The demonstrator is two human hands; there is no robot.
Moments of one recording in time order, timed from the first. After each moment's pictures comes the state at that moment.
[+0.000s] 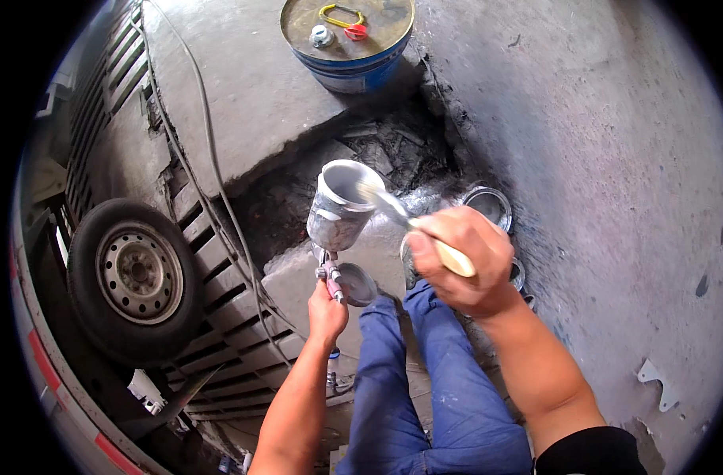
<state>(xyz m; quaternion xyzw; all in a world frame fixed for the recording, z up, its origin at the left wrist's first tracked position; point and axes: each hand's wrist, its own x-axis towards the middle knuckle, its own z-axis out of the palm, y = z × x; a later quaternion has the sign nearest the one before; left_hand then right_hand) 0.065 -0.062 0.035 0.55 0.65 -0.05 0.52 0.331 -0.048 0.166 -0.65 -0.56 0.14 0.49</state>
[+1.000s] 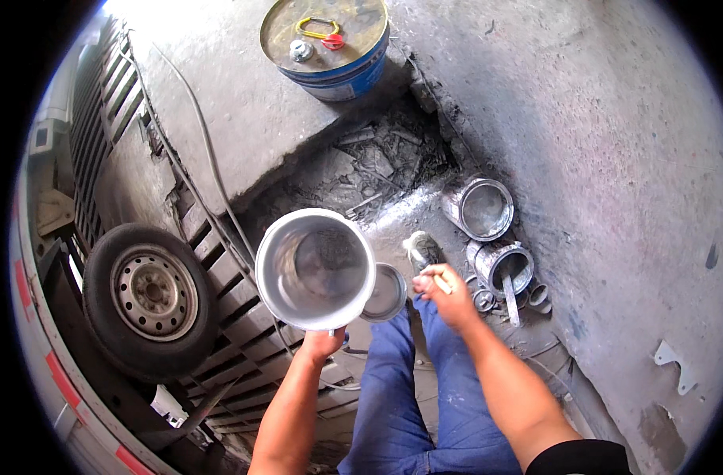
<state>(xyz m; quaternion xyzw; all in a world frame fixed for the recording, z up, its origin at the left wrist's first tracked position) 0.040 -0.056 0.054 0.64 0.44 0.04 0.63 0.266 -0.194 0.045 -0.64 -0.01 0.57 0.51</state>
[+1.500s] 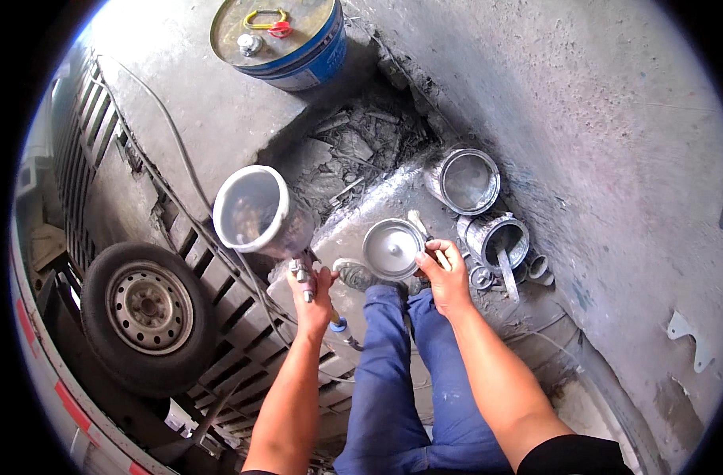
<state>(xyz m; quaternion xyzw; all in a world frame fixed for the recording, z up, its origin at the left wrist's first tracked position) 0.067 -0.064 0.004 0.49 0.56 0.14 0.66 0.266 -0.212 0.028 -0.63 0.13 0.46 0.61</state>
